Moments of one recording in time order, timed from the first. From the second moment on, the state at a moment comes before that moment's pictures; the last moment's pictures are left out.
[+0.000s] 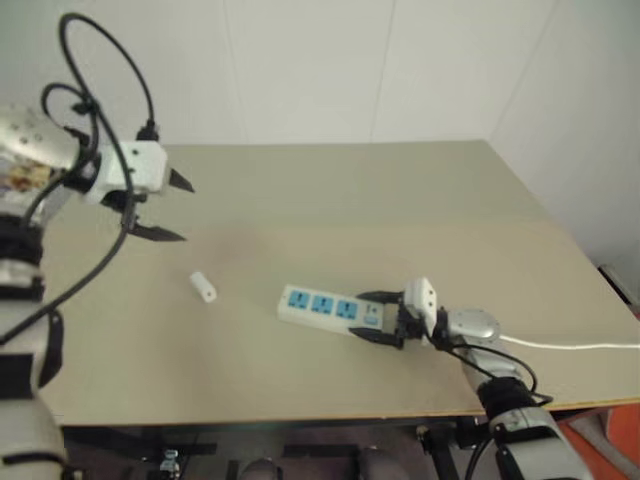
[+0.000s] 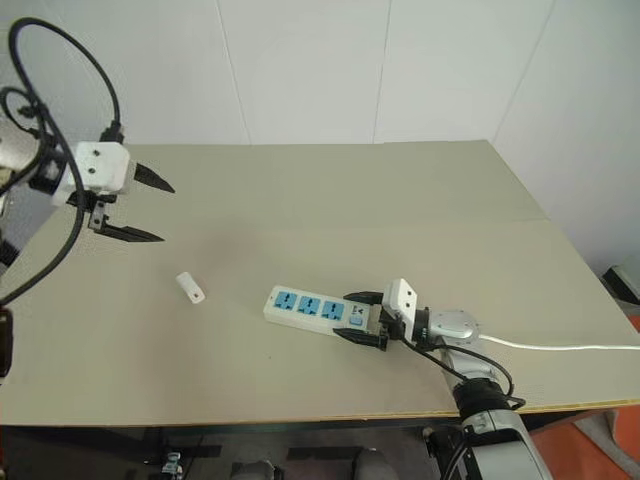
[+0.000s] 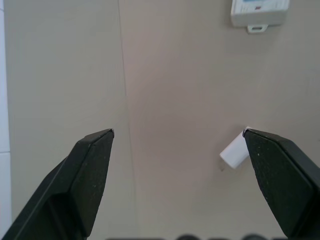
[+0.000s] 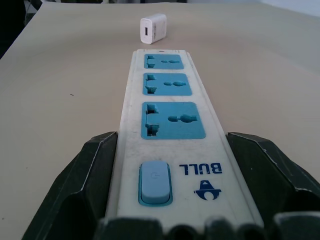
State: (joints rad) left arm -1.34 0.98 -0.34 0.95 0.06 -0.37 -1.61; right arm -0.49 -0.37 0.07 0.57 0.24 -0.32 1.27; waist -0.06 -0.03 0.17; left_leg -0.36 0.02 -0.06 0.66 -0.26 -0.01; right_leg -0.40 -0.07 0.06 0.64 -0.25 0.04
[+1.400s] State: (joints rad) left arm -1.50 0.94 -0.92 1.10 -0.06 -0.67 -1.61; right arm -0.49 -0.38 0.10 0.53 0.25 -0.27 1.28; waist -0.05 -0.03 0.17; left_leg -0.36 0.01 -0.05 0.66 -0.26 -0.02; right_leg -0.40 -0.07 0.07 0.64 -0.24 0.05
